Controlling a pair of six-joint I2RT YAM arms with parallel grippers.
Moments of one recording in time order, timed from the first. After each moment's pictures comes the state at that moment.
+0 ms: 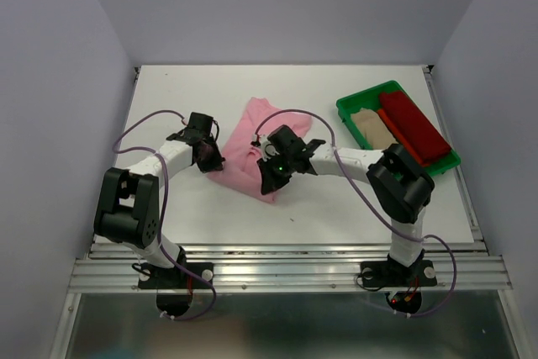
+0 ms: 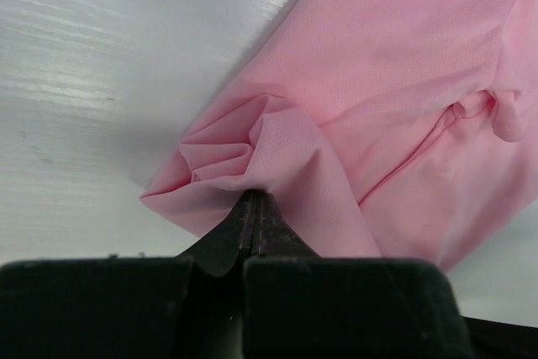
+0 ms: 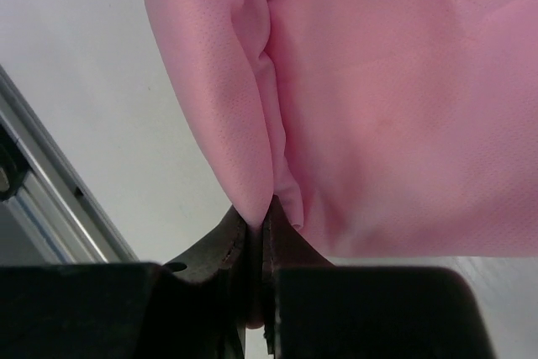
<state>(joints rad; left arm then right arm) -0.26 1.56 0.92 -0.43 0.01 -0.62 0.81 1.91 1.25 -0.29 -0.41 0.22</state>
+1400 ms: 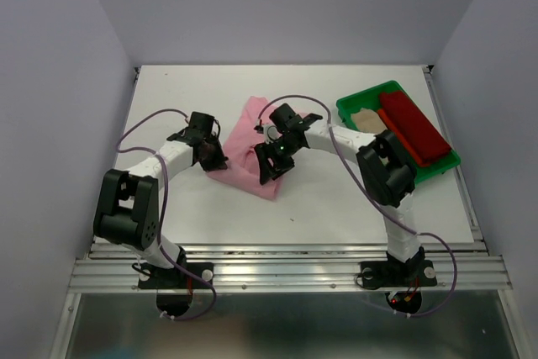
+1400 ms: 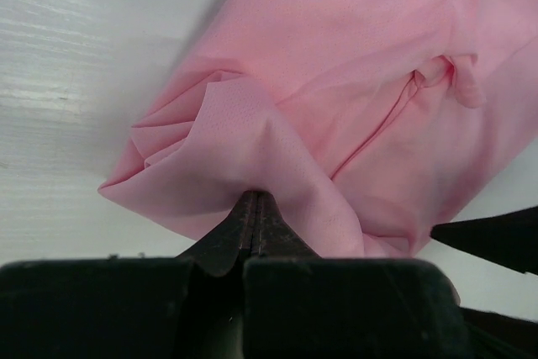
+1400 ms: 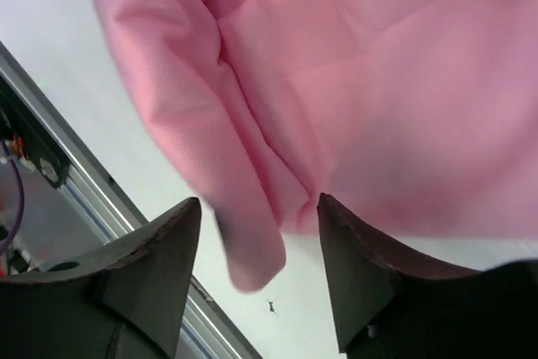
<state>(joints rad) -0.27 1.54 0.92 -0.42 0.08 -0.62 0.69 2.12 1.59 -0.65 -0.58 0.19</state>
